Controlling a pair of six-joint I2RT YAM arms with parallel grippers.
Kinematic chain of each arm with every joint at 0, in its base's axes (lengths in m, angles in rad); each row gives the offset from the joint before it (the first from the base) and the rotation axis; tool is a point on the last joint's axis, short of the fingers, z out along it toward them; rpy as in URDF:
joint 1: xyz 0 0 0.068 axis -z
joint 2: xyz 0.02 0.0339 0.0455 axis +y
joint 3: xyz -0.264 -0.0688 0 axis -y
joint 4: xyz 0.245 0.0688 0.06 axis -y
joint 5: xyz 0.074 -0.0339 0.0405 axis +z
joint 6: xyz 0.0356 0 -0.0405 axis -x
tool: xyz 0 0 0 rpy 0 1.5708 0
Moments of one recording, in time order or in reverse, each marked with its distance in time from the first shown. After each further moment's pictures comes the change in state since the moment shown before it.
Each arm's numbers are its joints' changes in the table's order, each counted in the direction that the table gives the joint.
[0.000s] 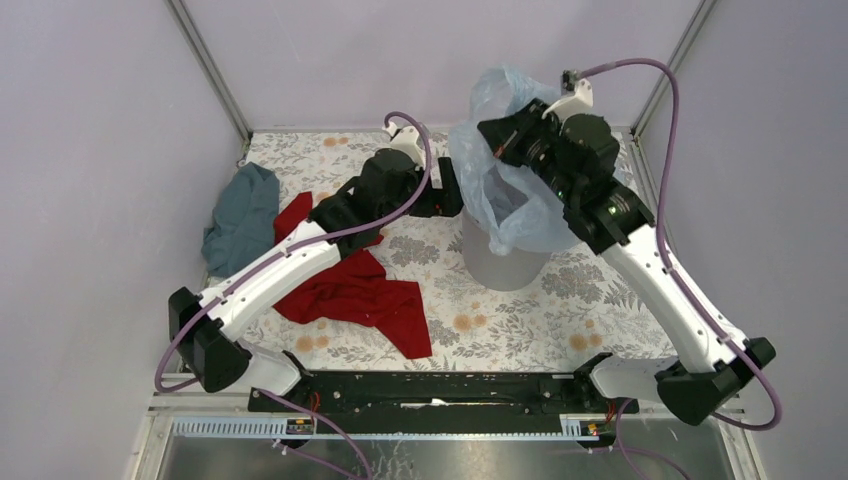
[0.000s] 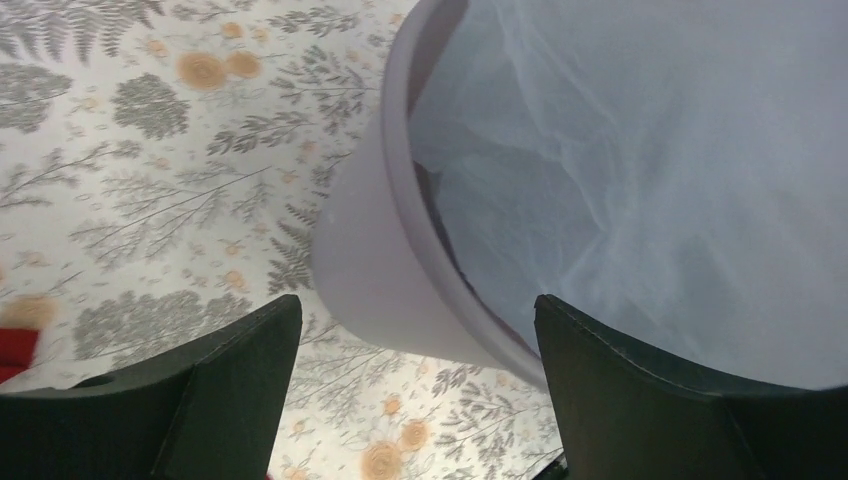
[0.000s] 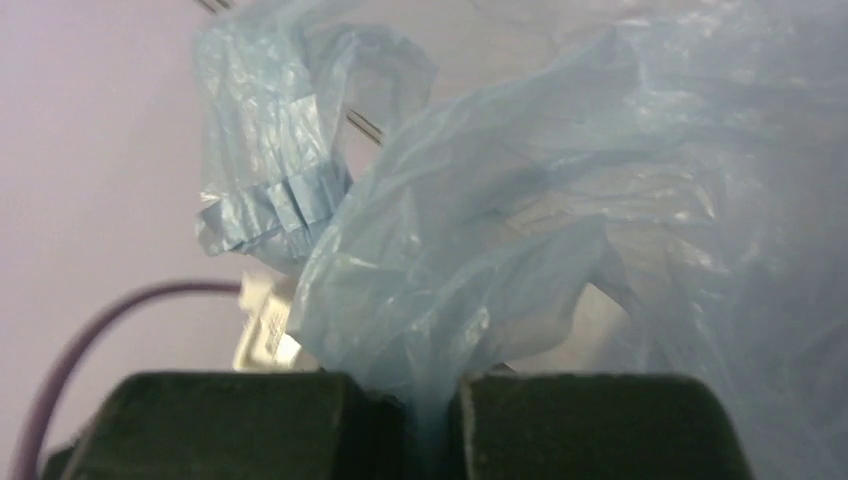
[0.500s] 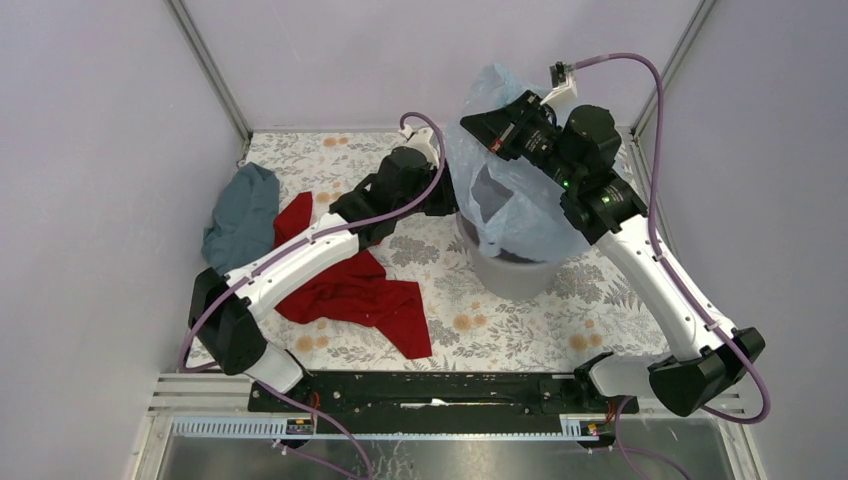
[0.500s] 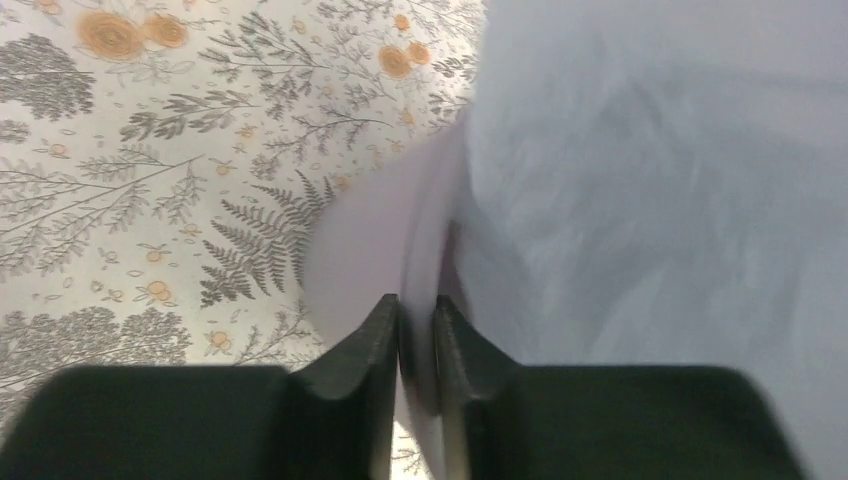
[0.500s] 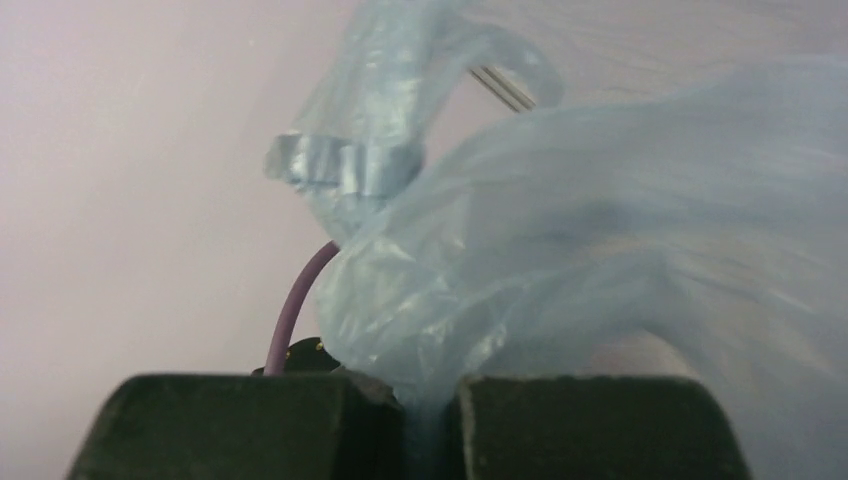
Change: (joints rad) left arm -0.013 0.124 0.001 0.126 -0.132 0.098; right arm 0.108 0.070 -0.013 0.189 0.350 -0.202
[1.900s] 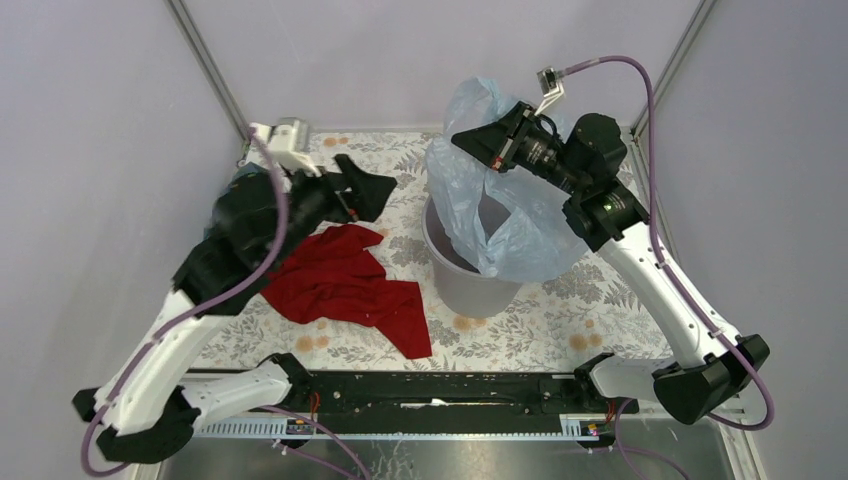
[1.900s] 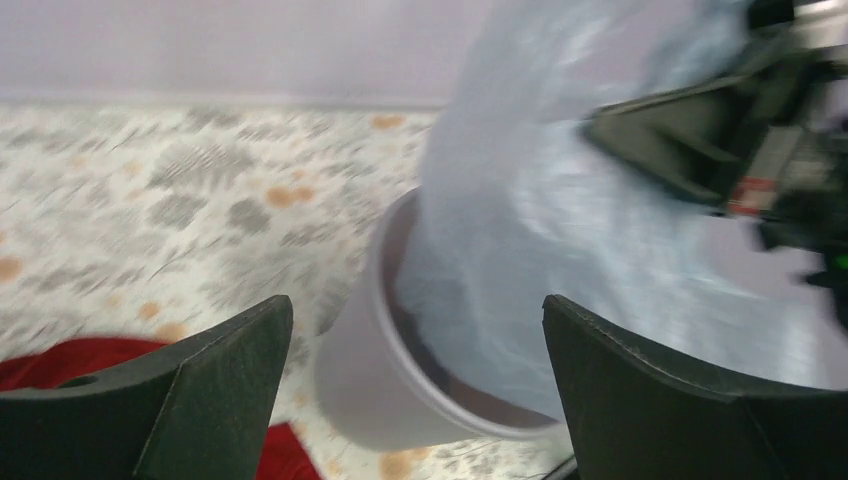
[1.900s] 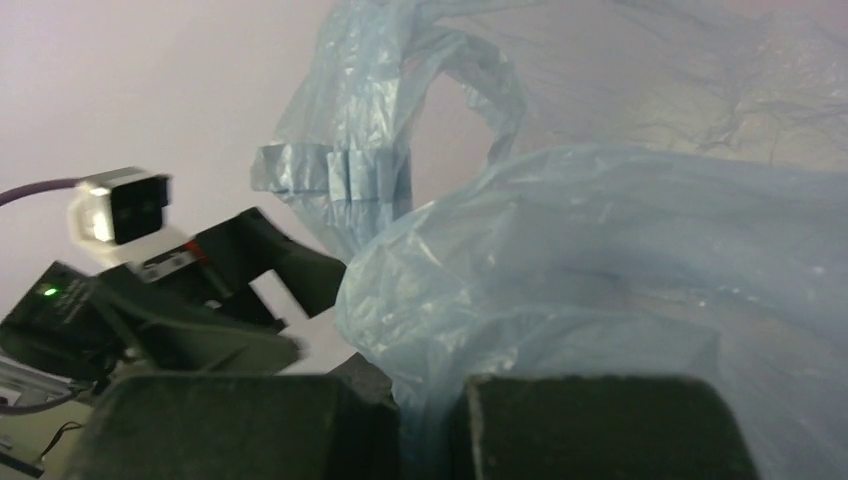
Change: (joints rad) left arm -0.006 -0.537 0.045 -0.344 0.270 -0.157; right arm -0.001 -0.049 -0.066 0.081 0.227 0.039
